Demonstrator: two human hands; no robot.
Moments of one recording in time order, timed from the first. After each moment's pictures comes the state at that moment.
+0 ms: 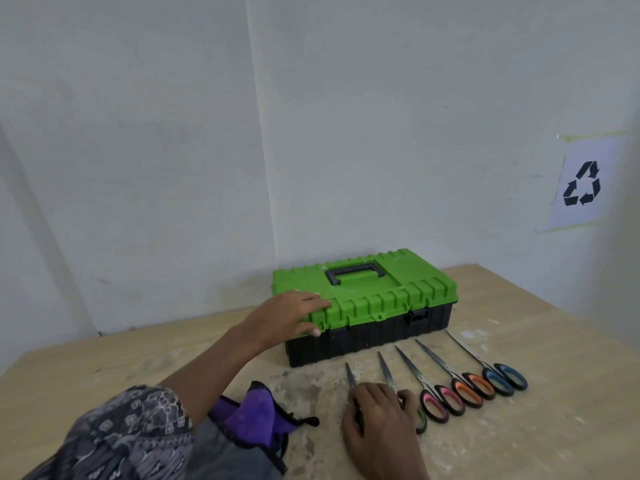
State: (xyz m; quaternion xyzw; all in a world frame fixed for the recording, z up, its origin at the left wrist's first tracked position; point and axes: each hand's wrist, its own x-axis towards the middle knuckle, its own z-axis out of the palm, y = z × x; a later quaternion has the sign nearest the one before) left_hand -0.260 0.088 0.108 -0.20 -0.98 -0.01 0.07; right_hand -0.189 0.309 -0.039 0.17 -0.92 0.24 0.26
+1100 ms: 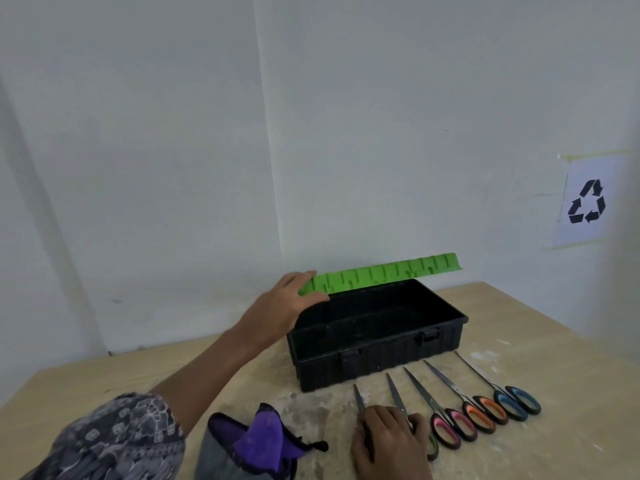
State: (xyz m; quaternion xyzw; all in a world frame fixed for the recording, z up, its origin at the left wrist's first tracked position) left_hand -0.259 0.069 0.135 -0.23 -0.92 0.04 0.30; right_hand -0.189 0.309 -0.028 0.15 -0.93 0.24 0.23
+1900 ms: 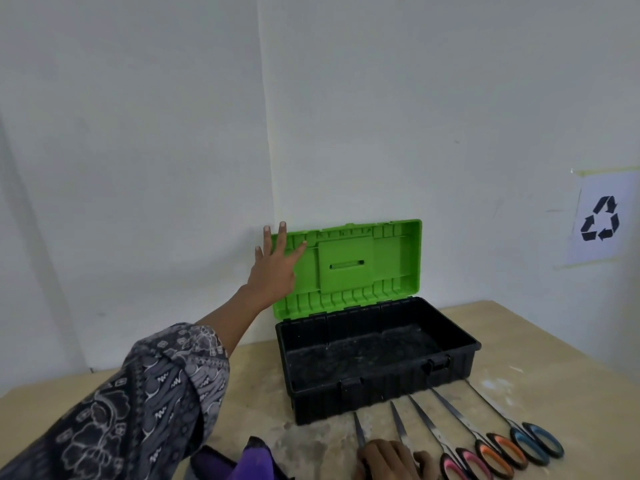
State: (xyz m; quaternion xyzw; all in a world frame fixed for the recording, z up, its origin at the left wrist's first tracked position) left_hand -0.367 0.044 0.180 -0.01 -0.97 0.05 0.22; right_hand -0.202 0.306 -0.019 0.17 -0.95 0.19 0.15
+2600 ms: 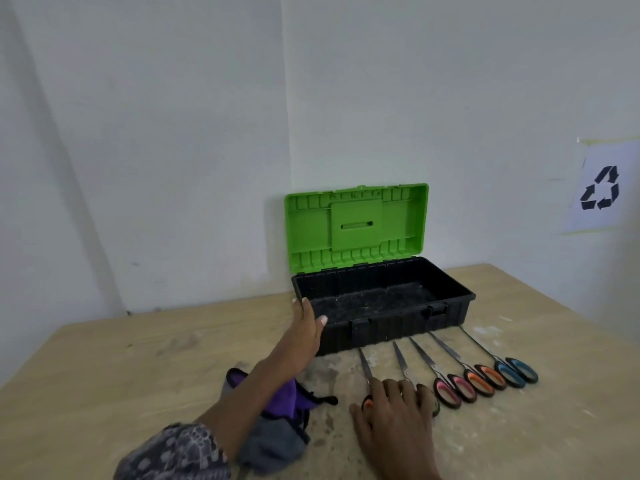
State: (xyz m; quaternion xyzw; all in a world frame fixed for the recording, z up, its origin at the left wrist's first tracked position) left_hand -0.210 0.109 0.057 0.04 -0.94 -0.33 0.03; right_hand -0.159 0.301 -0.027 0.13 -0.96 0.08 0.22
